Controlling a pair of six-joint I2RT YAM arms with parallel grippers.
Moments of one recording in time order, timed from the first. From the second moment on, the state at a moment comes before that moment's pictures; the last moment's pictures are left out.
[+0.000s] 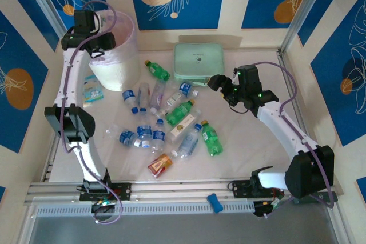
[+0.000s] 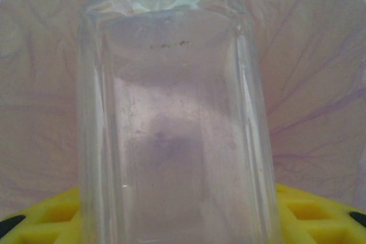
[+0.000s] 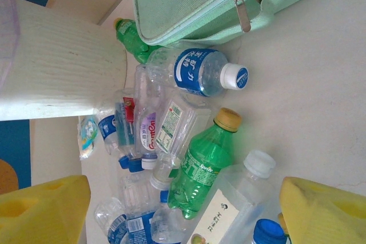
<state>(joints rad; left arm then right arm) 0.00 1.93 2.17 -0.94 0.00 -0.13 0.28 1.28 1.03 -0.44 -0.32 0.86</state>
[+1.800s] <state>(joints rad) -0.53 1.81 1.63 -0.52 -0.15 -0.65 0.28 1.28 0.98 -0.37 -0.36 0.86</state>
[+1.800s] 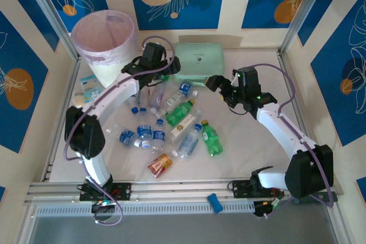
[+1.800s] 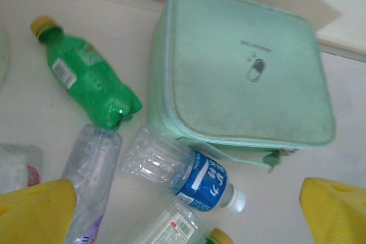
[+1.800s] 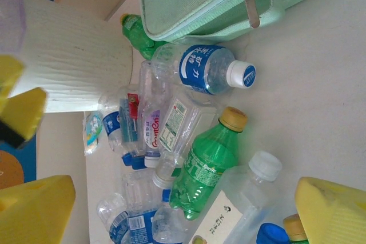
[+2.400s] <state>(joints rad) -0.52 2.20 1.98 -0.60 -0.43 -0.92 0.27 1.27 0.96 -0.38 -0.38 0.81</state>
